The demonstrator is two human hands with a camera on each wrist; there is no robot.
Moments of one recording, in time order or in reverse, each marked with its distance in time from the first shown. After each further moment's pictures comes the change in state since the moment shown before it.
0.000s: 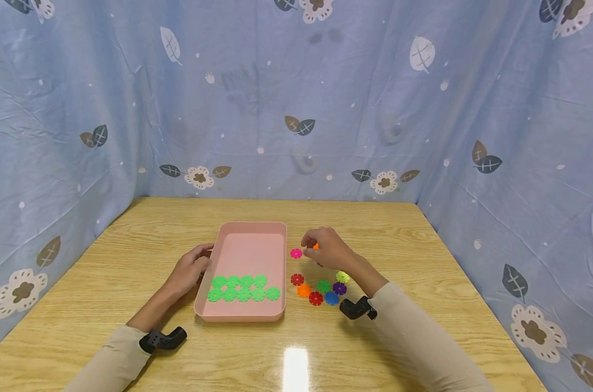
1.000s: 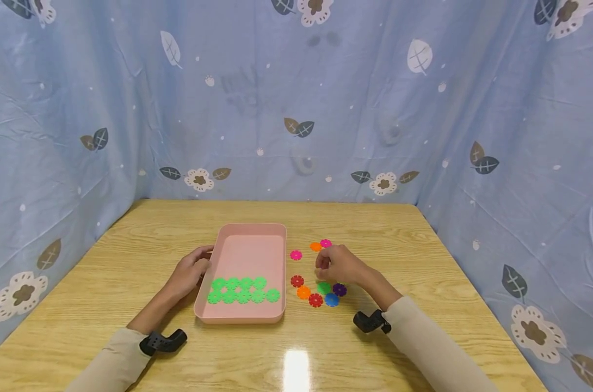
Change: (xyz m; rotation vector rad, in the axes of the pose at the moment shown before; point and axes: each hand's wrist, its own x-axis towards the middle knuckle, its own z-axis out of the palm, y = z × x) left_hand 0.000 -0.001 0.002 0.032 0.020 -0.007; right_hand -0.034 0.027 0.006 0.111 -0.171 0.133
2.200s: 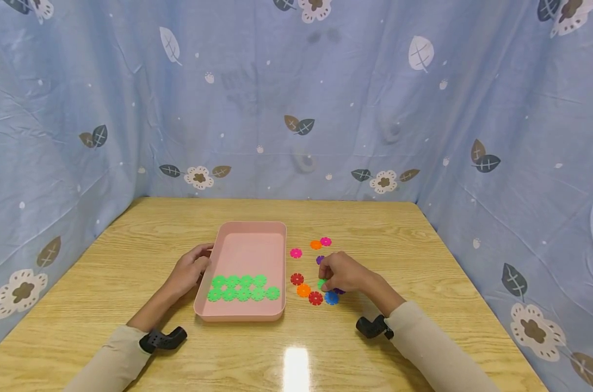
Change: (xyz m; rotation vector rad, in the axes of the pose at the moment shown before) left_hand 0.000 0.001 -0.001 -0.013 0.001 0.011; right_hand -0.011 0.005 0.009 -0.038 -0.077 -0.001
